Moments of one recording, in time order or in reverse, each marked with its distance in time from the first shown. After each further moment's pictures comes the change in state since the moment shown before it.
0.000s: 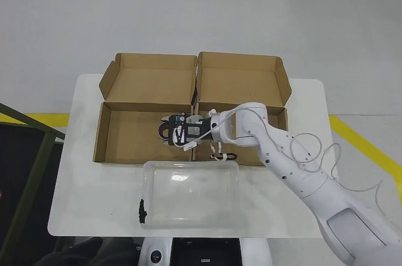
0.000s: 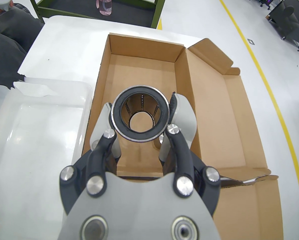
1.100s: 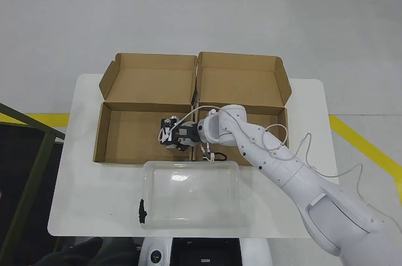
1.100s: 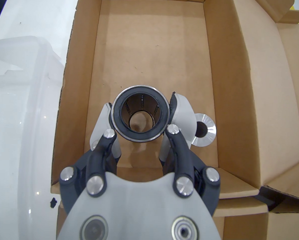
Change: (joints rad) left arm 0.000 0.000 0.000 0.000 0.000 0.000 0.000; right arm 0.103 -0.137 -0.157 0.339 0.025 0.034 0.051
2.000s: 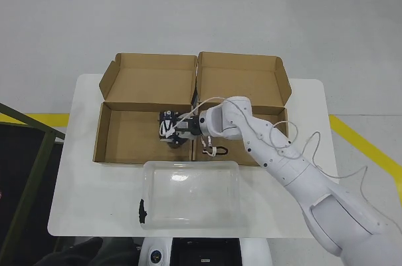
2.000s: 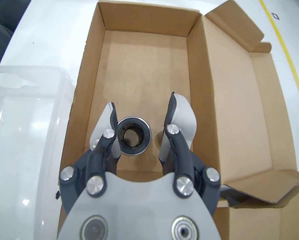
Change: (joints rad) left arm 0.000 0.000 0.000 0.000 0.000 0.000 0.000; right arm -0.021 0.026 0.125 -0.130 -0.031 -0.065 -0.031
